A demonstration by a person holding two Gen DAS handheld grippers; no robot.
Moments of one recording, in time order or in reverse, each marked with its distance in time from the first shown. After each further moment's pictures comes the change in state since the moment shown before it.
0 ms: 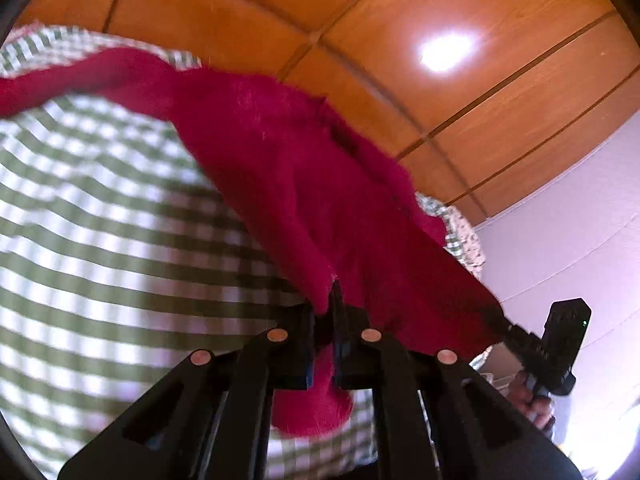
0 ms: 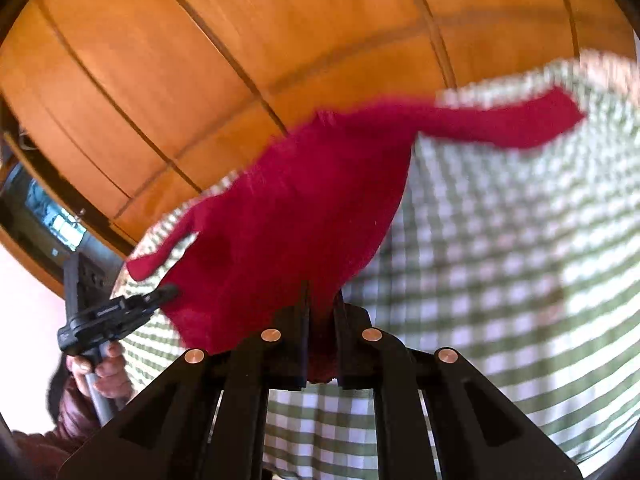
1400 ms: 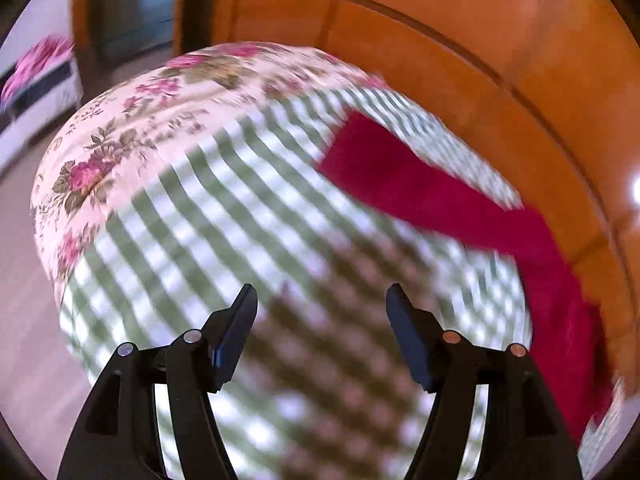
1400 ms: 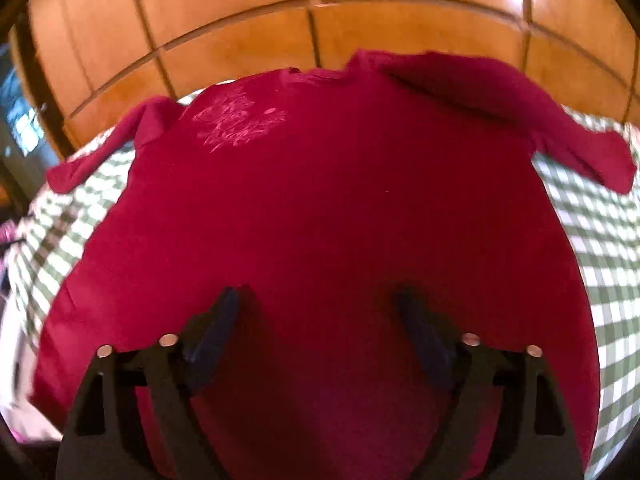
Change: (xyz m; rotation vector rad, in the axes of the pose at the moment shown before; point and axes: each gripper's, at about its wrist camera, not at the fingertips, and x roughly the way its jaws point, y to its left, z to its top) left arm -0.178 0.273 0.039 -0.450 -0.343 0.769; right arm 0.164 0.072 -0.066 -0.316 0.090 -0.233
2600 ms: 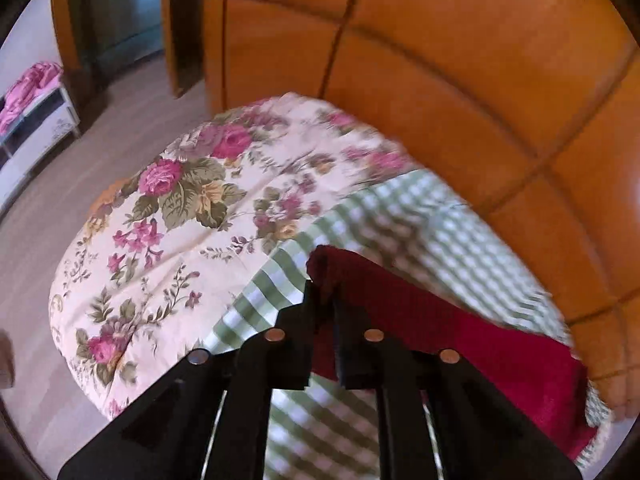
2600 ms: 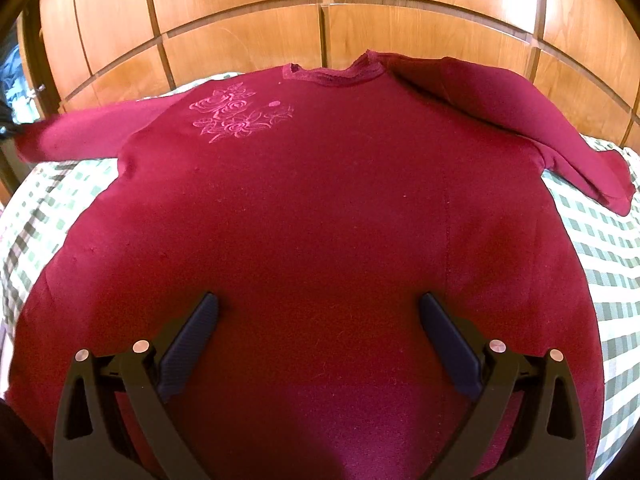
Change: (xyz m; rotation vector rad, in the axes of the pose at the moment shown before) left arm 0.044 -0.033 0.161 0.082 0.069 0.124; right arm 0.016 0.009 0.004 -0.033 0.000 -0.037
